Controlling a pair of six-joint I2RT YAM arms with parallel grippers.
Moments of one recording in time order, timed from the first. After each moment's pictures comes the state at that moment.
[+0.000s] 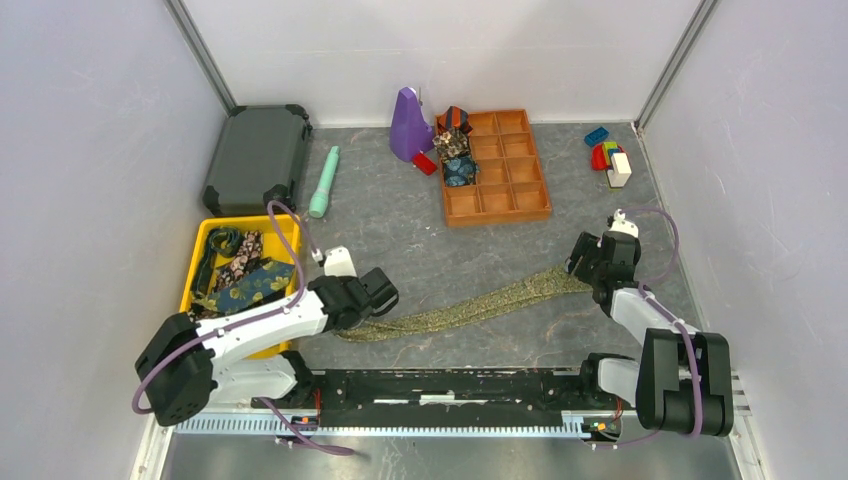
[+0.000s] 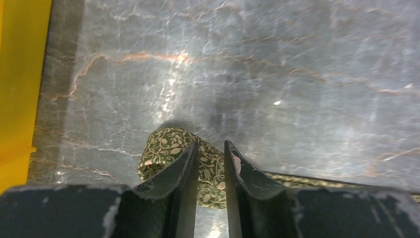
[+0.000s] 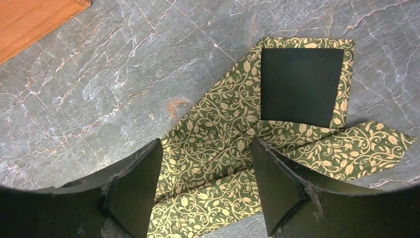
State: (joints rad) left arm -0.91 1.15 0.66 -0.85 -0.65 -1.23; right arm -0.10 1.18 0.35 0.10 0.03 0.31
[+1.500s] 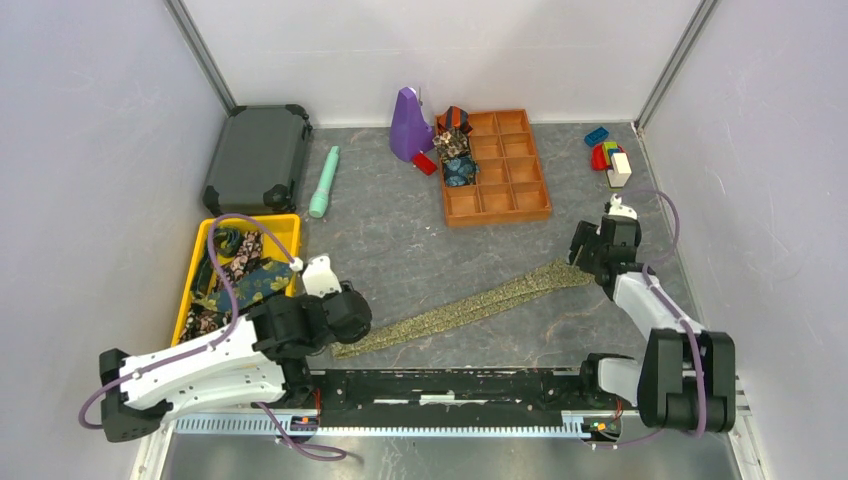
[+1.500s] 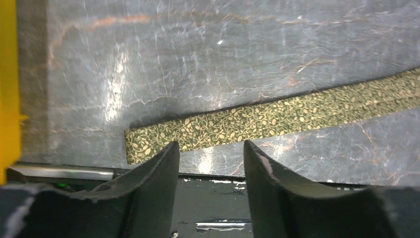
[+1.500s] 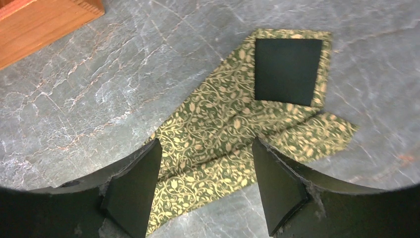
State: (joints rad) left arm -1.16 0.77 0.68 -1.11 -0.59 -1.37; right arm -0.08 1.22 0.51 -0.07 0.06 0.26
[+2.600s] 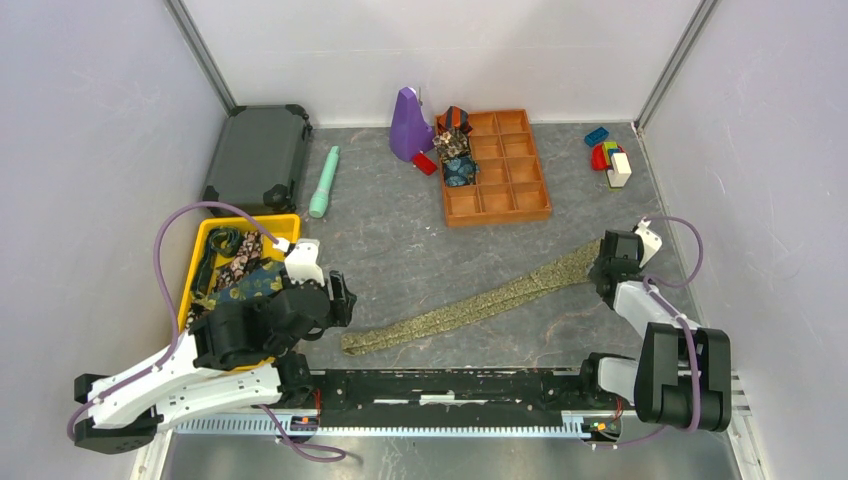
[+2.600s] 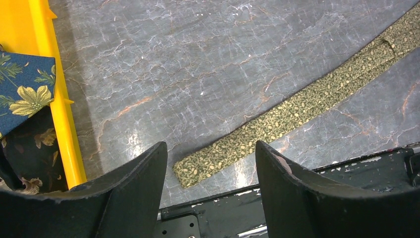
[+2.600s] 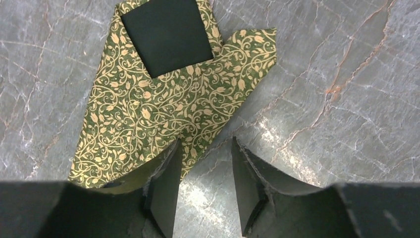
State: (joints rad) left arm -1.16 0.56 0.86 -1.09 -0.68 -0.80; right arm -0.13 1.20 0.41 -0.08 0.33 0.51
